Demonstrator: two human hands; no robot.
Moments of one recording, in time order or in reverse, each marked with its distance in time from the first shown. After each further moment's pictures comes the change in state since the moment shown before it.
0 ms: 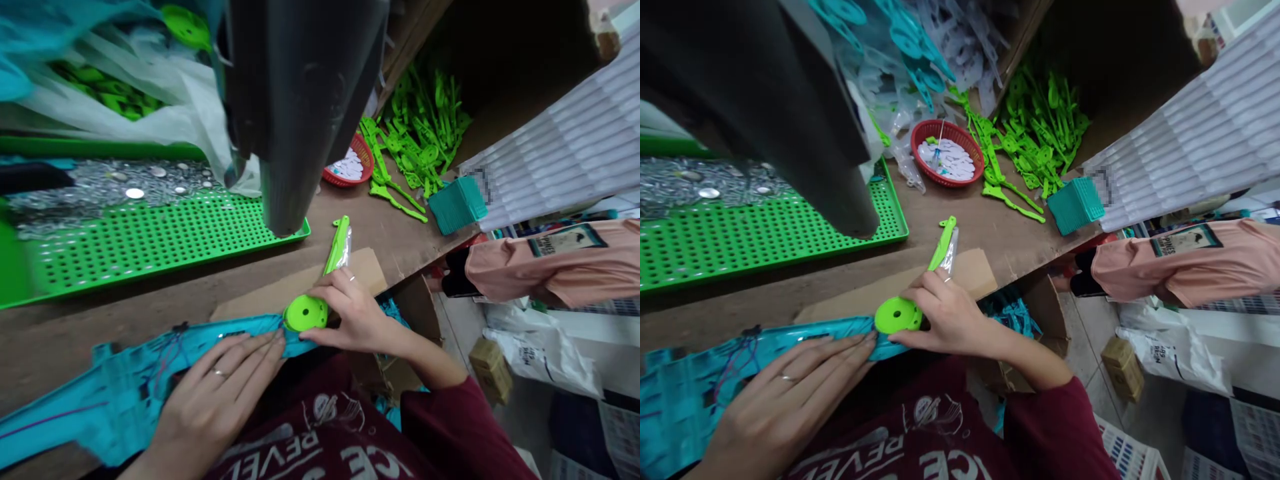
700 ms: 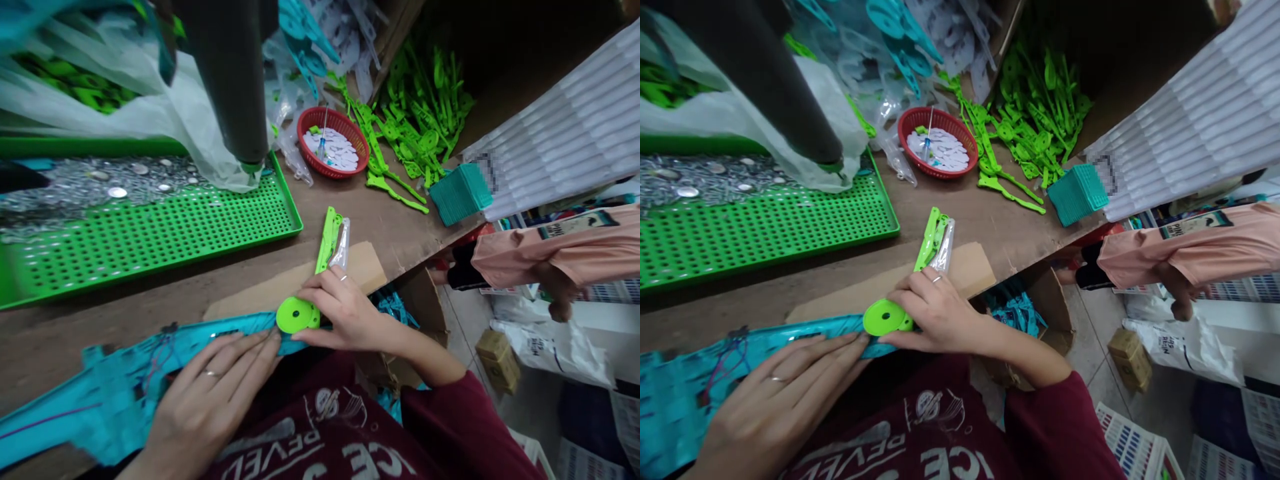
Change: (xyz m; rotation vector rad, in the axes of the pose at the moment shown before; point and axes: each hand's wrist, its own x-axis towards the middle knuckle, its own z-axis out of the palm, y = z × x) left_hand 0.002 0.001 -0.003 0.010 -0.059 -0.021; right_hand 0.000 0.000 0.007 0.032 -0.070 -0.021
